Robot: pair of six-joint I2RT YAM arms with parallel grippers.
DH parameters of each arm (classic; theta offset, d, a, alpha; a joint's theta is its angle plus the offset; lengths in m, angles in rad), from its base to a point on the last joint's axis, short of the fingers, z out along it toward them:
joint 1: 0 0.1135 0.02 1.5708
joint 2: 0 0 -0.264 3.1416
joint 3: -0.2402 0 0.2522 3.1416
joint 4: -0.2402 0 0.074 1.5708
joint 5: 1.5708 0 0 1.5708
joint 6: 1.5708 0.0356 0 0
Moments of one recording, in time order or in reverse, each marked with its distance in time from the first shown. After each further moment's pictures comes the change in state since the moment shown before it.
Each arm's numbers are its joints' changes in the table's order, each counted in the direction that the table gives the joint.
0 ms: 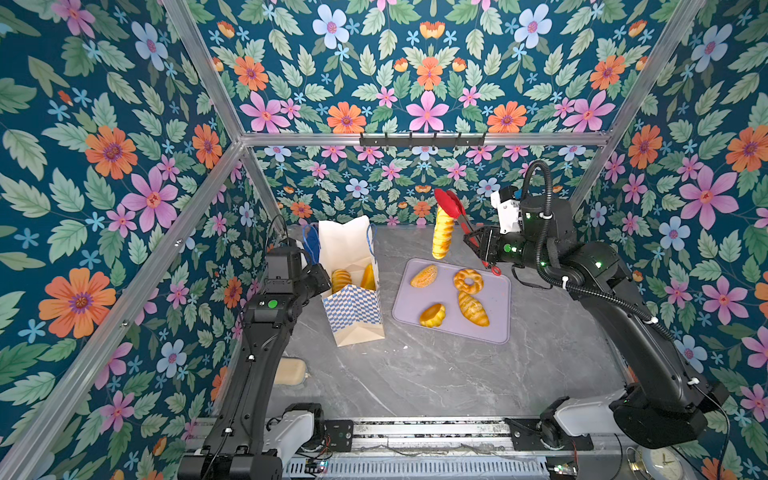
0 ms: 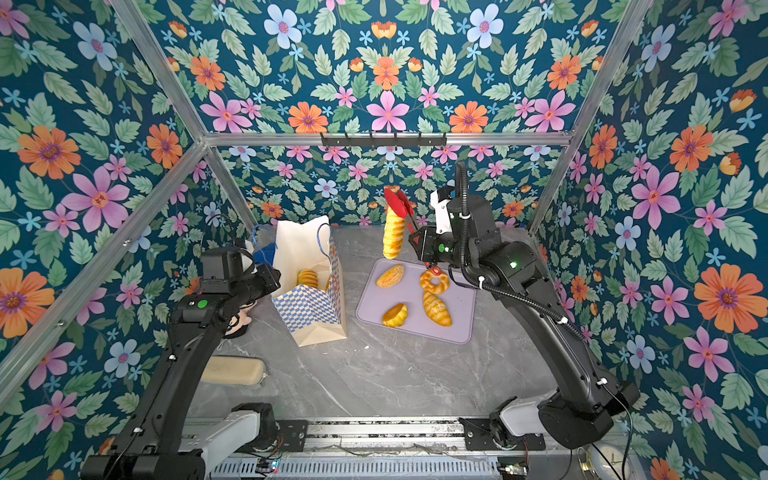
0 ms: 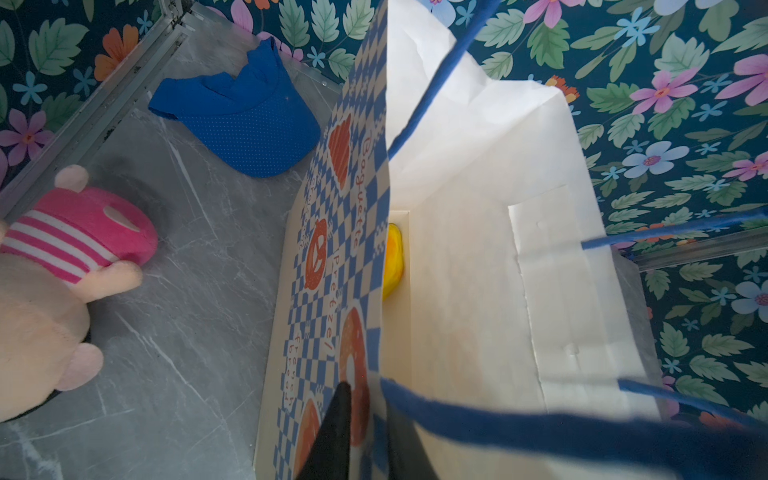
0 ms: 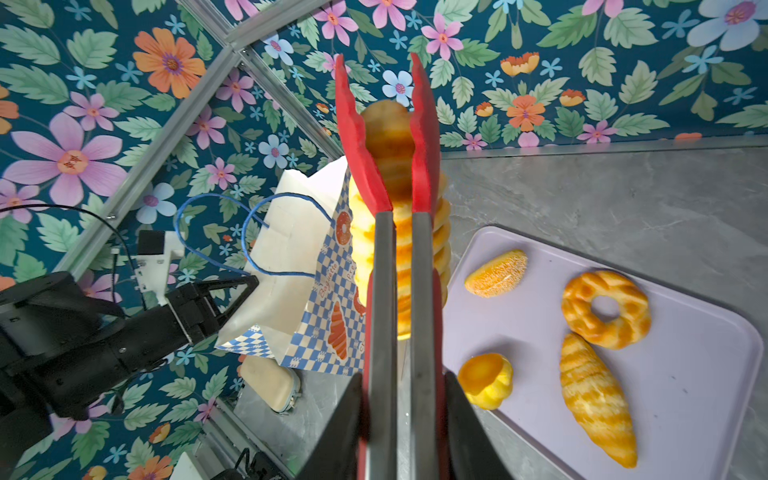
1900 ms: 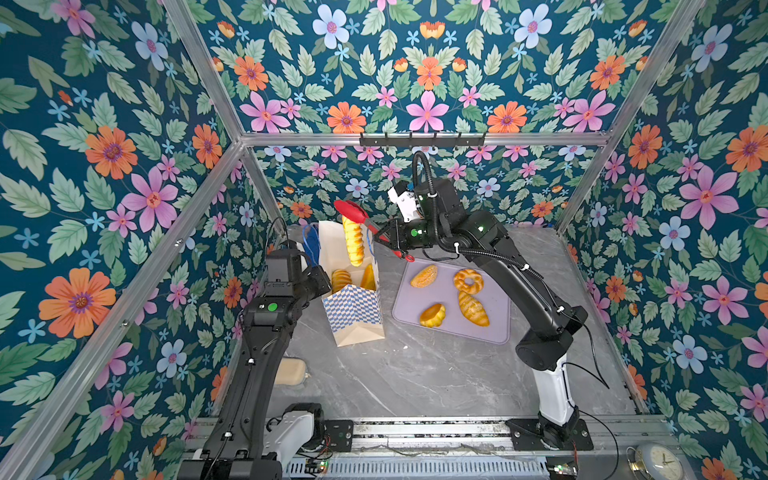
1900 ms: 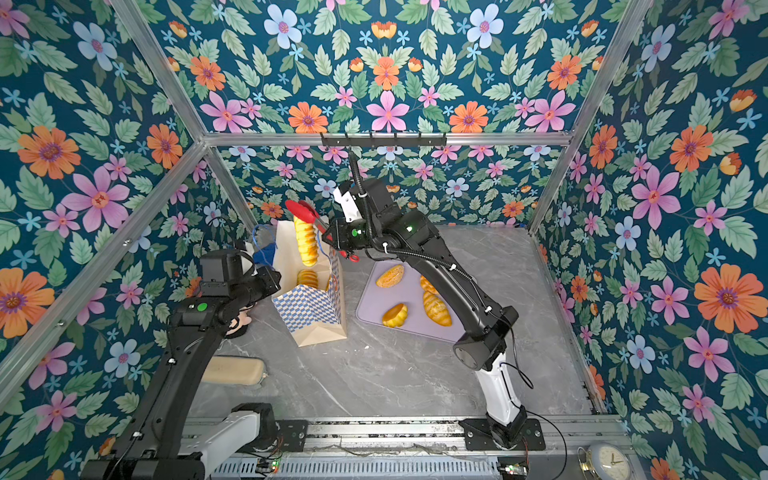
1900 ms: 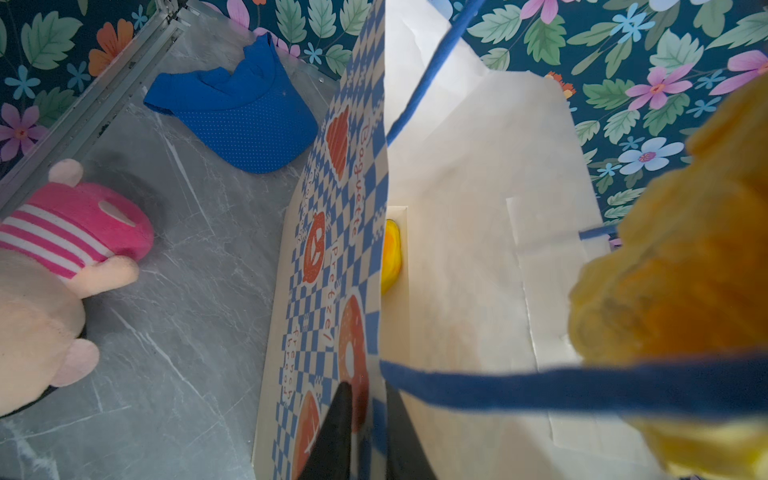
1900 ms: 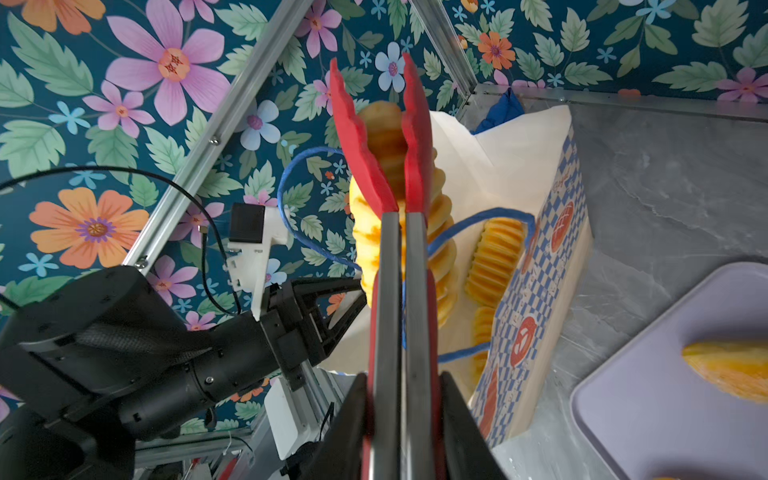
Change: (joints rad) left arm 0.000 0.020 0.021 0.004 0.009 -0.001; right arm 0.233 -0.684 -0.720 -0.091 -0.170 0.014
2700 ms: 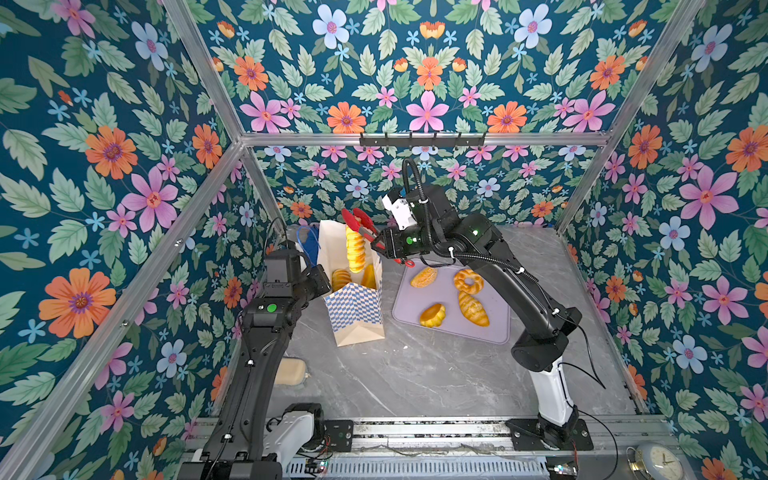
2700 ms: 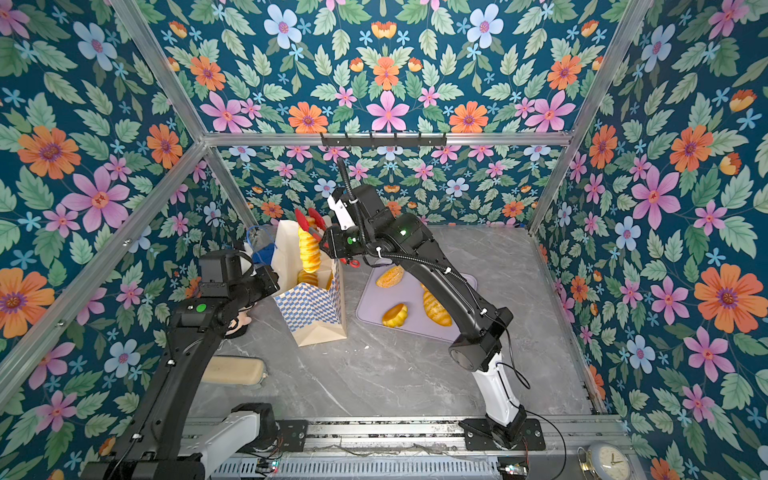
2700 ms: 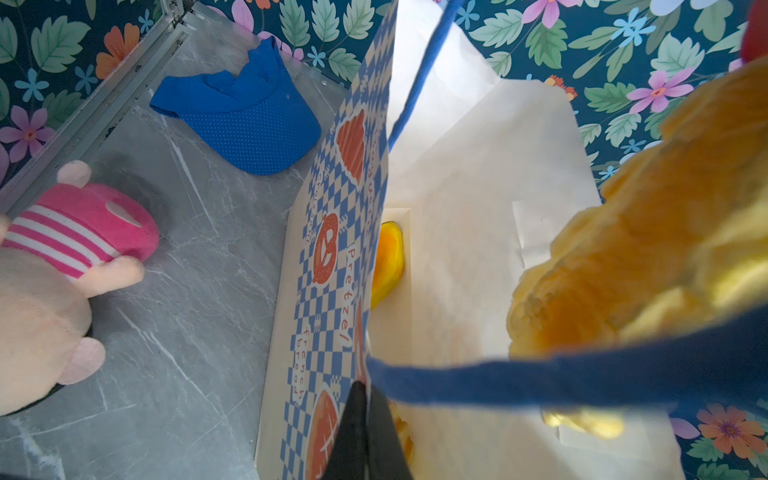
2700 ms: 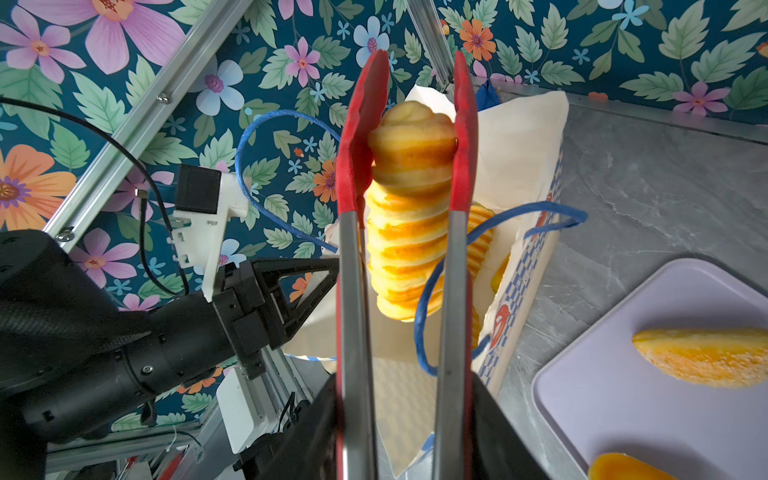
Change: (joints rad) left arm 0.000 0.006 0.000 -0.002 -0.005 0.000; right arm 0.034 -0.022 -0.045 -0.073 0.082 -0.074
